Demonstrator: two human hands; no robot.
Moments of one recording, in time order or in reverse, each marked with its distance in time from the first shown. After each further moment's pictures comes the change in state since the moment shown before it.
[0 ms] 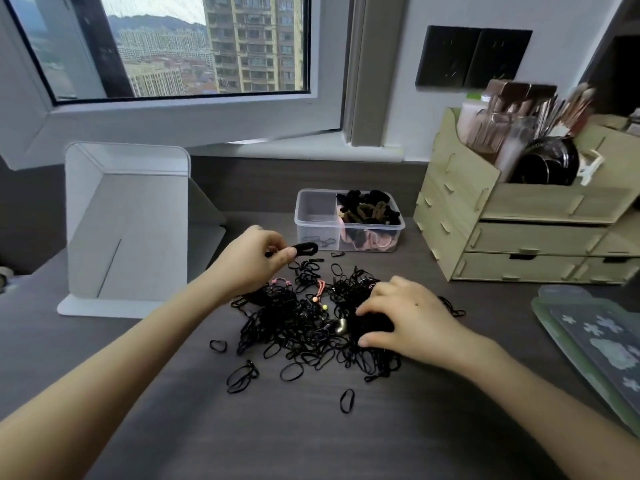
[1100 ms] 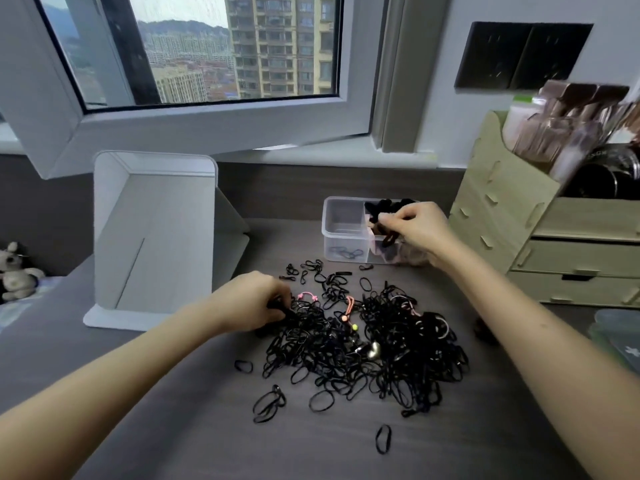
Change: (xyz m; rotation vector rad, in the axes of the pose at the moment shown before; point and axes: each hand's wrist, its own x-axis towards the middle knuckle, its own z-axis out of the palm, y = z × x) left_hand 0.007 -0.067 0.008 0.345 -0.353 0.118; right_hand 0.133 0.034 -0.035 0.757 0.434 0.402
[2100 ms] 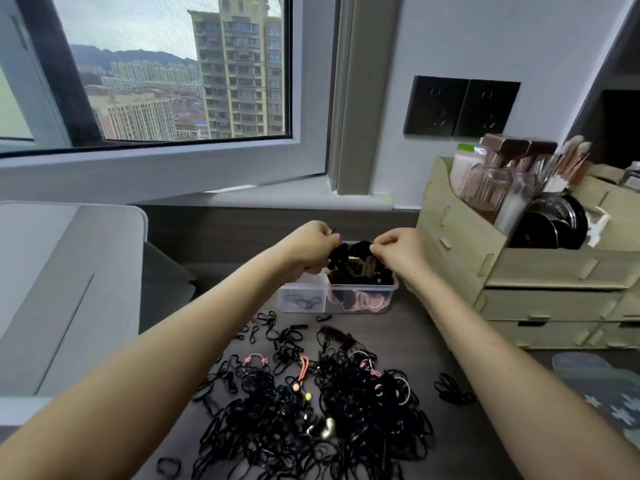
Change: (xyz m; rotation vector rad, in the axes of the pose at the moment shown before) left_hand 0.145 0.104 -0.074 -0.946 0.120 -0.098; right_hand 0.068 0.036 -0.026 -0.001 0.175 0.158
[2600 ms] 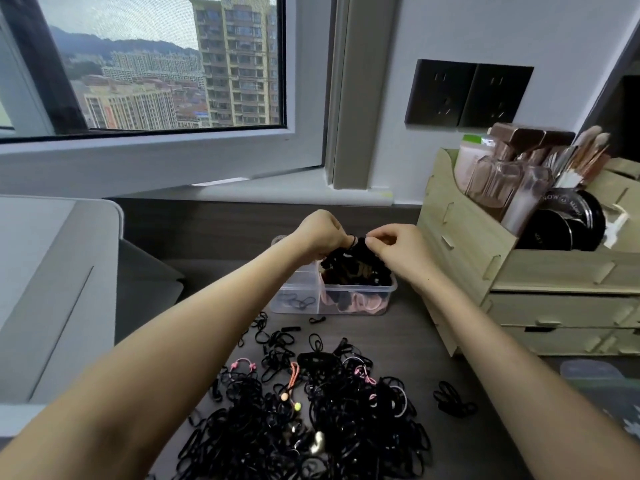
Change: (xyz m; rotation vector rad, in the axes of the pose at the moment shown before) left_hand 0.048 0.002 0.016 0.185 0.026 -0.026; right_hand 0.005 0.008 -0.006 -0.084 -0.072 -0.234
